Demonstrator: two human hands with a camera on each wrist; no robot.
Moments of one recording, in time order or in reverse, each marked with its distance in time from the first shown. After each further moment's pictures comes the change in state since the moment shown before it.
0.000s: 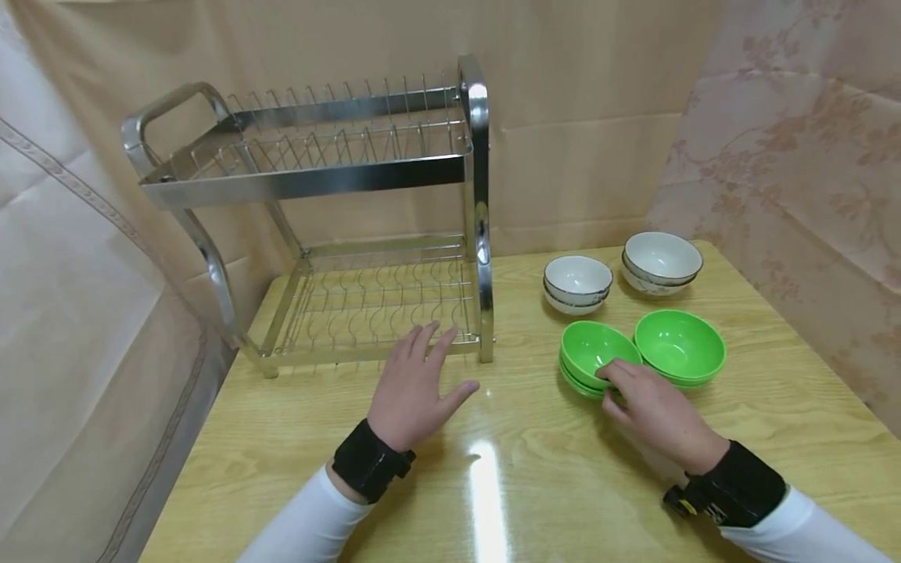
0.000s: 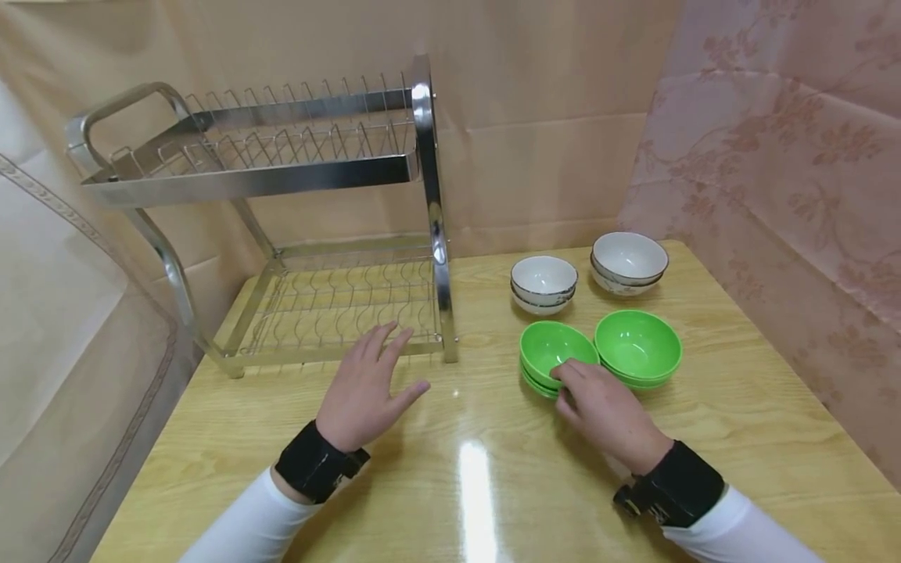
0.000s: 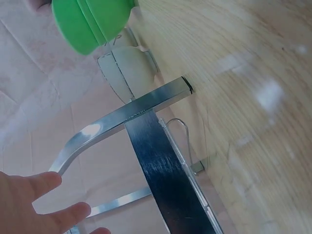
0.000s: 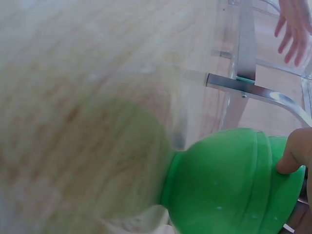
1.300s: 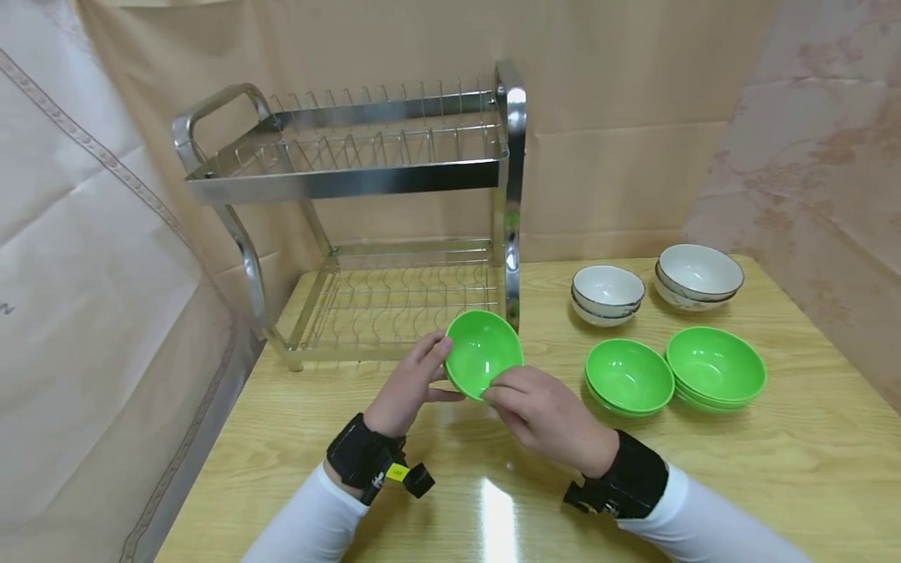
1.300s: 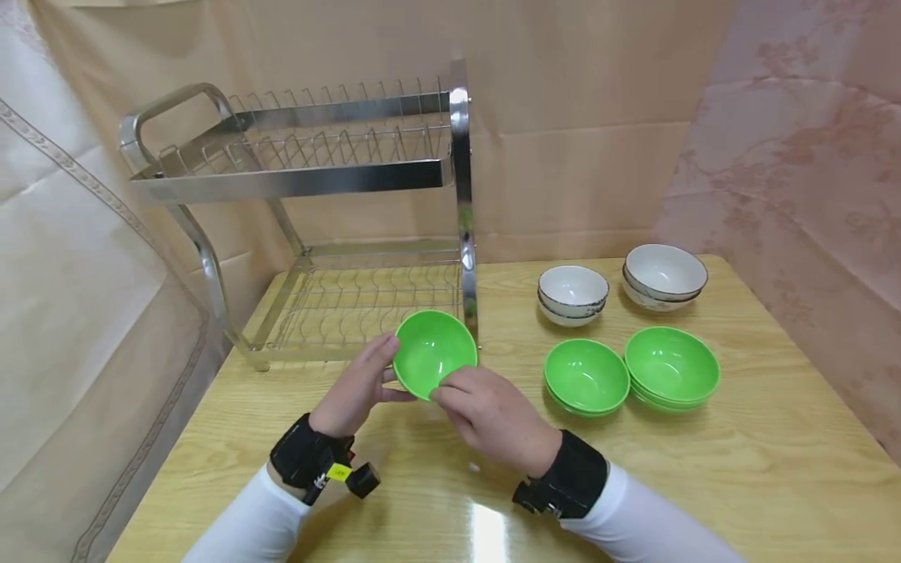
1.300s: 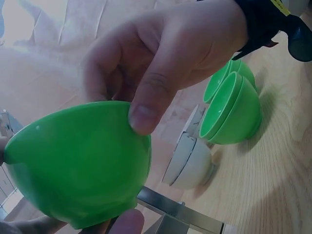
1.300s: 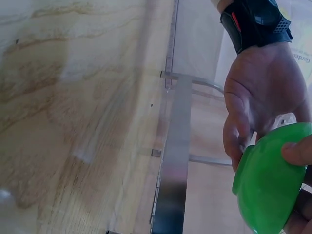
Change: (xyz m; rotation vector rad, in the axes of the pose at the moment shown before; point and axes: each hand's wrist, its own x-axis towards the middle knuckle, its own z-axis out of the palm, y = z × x) left_hand -0.002 -0.018 -0.030 -1.419 -0.185 -0.410; right_hand 0.092 -0.117 0.034 0.287 0.184 -0.526
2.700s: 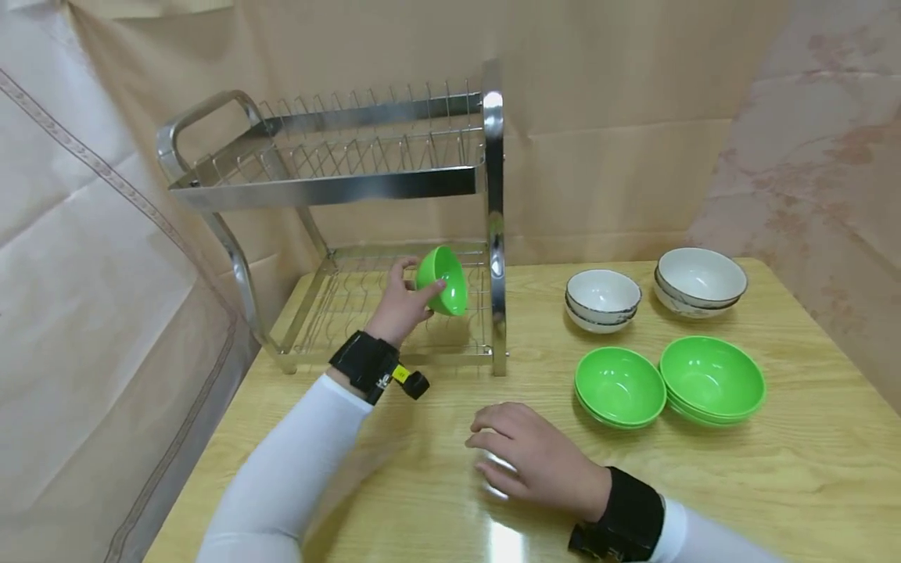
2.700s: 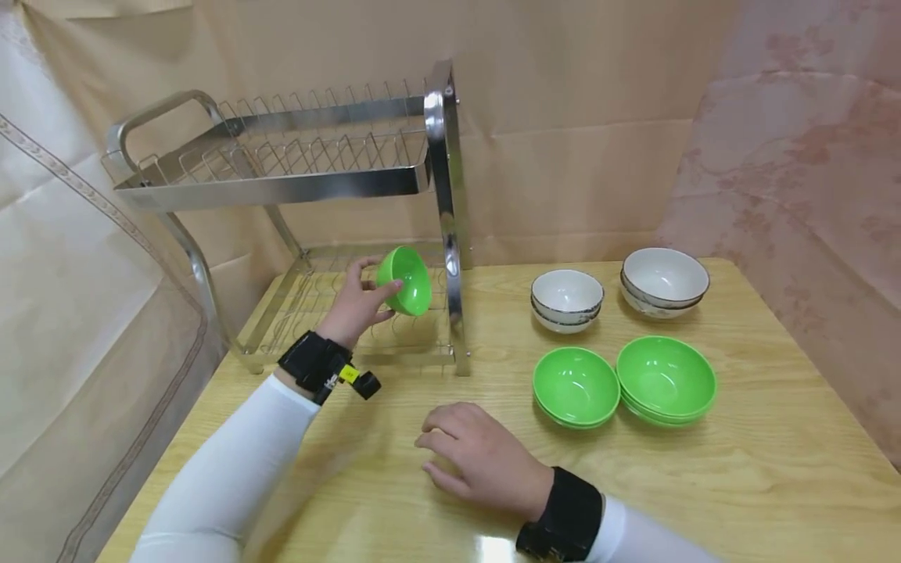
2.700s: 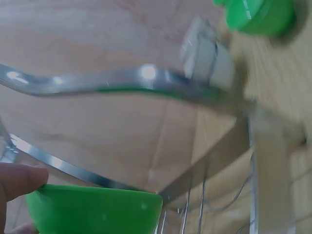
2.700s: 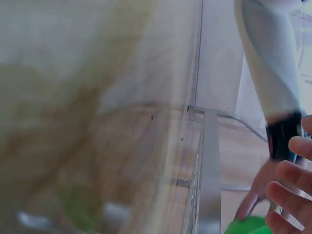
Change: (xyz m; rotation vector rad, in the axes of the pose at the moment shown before) left_hand 0.095 0.042 -0.022 0.308 0.336 -0.027; right_hand -0.039 -0.002 0.017 0.047 -0.042 -0.082
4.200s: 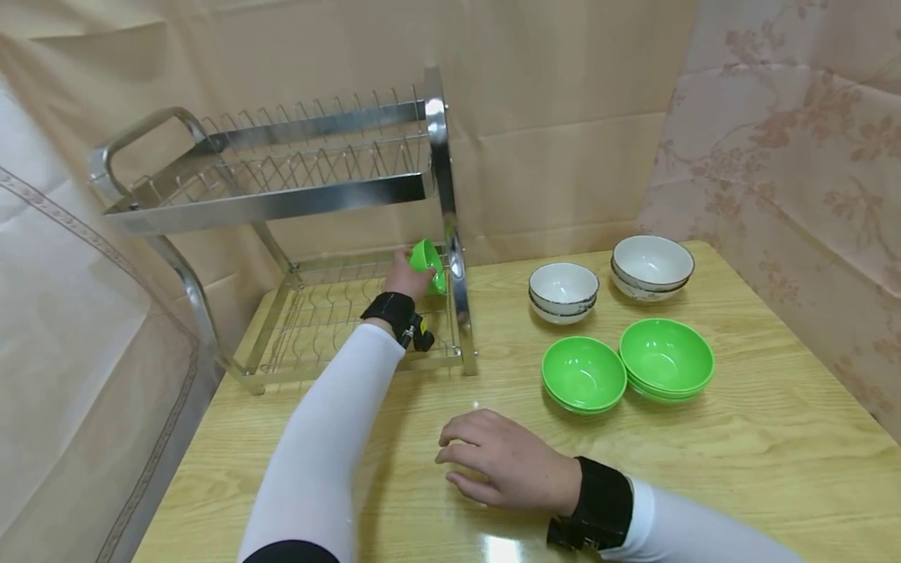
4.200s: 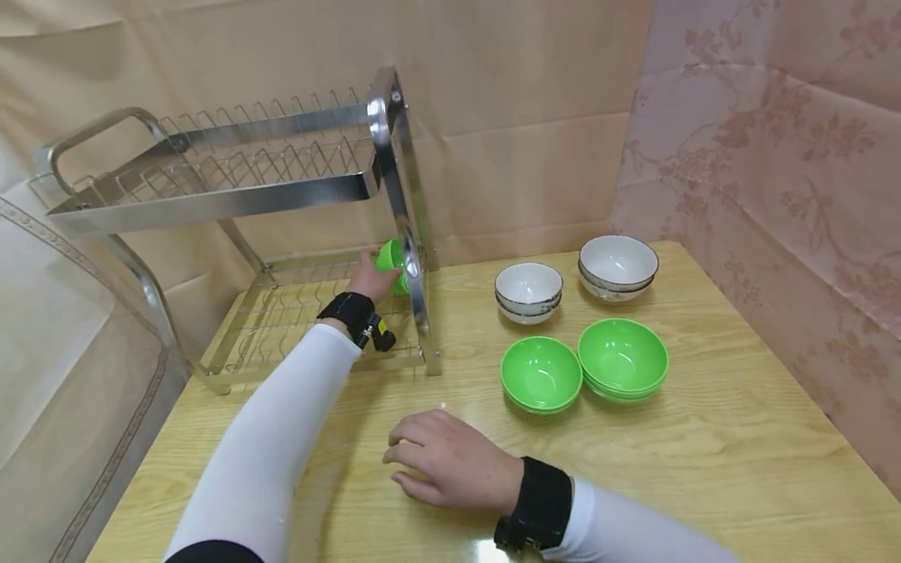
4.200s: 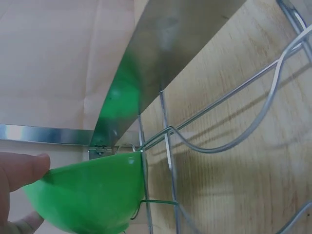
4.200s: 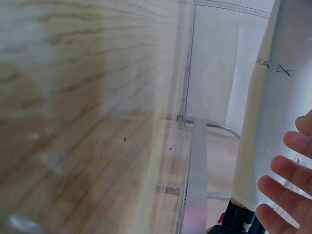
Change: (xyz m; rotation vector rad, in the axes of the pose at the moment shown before) left_hand 0.110 -0.025 0.050 0.413 0.095 -0.099; right_hand 0.002 -0.008 -0.012 0.029 -0.115 0.011
